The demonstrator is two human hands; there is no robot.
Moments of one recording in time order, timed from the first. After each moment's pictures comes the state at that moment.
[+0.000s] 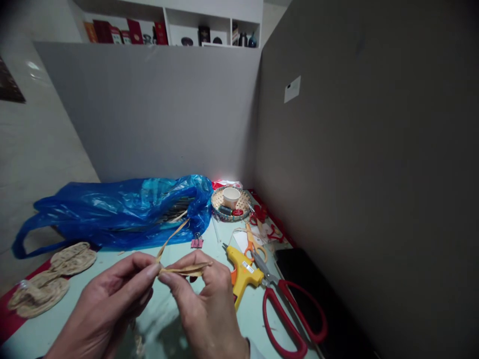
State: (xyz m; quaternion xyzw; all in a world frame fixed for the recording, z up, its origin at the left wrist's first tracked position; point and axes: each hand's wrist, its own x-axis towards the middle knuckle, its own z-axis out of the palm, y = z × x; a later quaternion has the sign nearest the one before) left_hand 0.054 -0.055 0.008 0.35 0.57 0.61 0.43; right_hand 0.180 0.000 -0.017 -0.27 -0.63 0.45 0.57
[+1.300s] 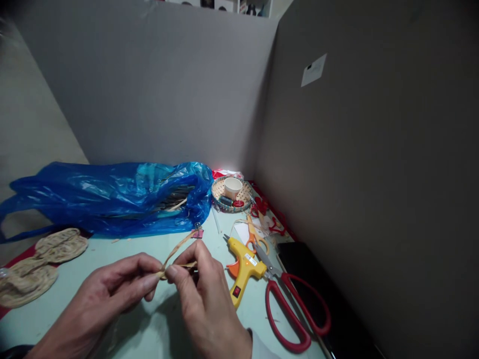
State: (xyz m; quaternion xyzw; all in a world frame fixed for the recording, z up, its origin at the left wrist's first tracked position) left_hand 0.022 -0.050 -0.006 0.47 0.58 0.51 0.42; right_hand 0.177 0.001 -0.029 -0.31 -0.68 0.50 0.43
